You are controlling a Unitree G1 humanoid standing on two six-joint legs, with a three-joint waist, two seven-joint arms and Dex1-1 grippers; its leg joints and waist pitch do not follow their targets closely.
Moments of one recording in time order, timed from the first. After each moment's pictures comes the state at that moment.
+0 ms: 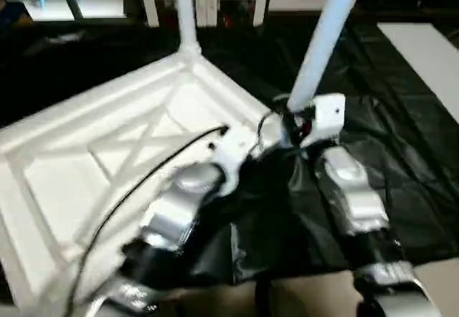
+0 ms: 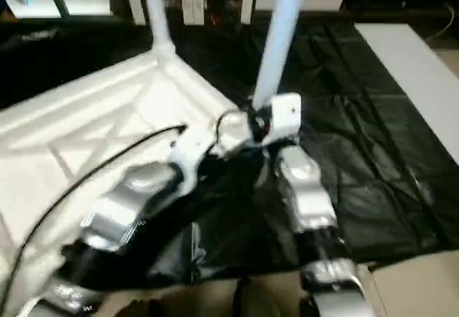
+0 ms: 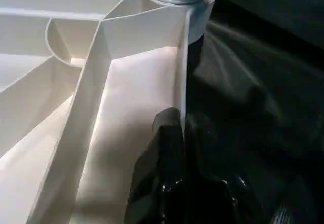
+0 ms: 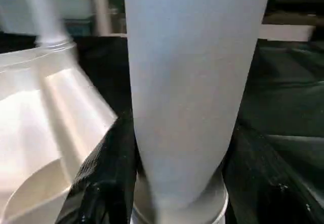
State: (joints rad) left arm -0.50 0.00 -0.28 0.06 0.08 0.75 -0.40; right arm -0.55 -0.07 -0.02 0.47 0.11 0.05 0.05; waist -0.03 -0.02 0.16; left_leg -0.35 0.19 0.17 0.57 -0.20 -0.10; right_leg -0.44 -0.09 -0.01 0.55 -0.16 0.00
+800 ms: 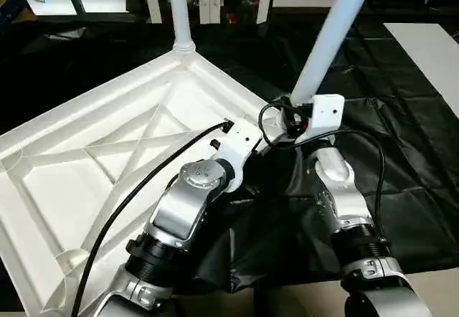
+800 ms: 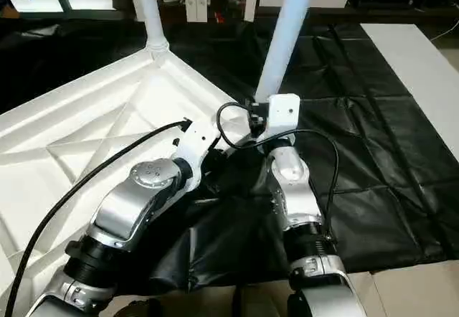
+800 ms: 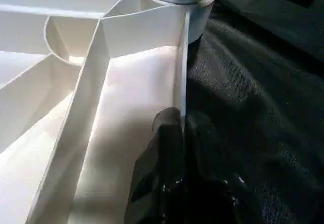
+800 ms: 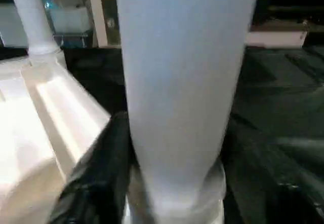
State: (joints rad) left arm -0.50 0.02 -0.28 0.04 0.07 0.77 -0.39; right arm -0.55 -0.05 -0.03 0.54 0.10 -0.11 0.06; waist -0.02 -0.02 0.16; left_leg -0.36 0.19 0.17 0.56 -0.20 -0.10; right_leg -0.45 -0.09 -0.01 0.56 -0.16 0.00
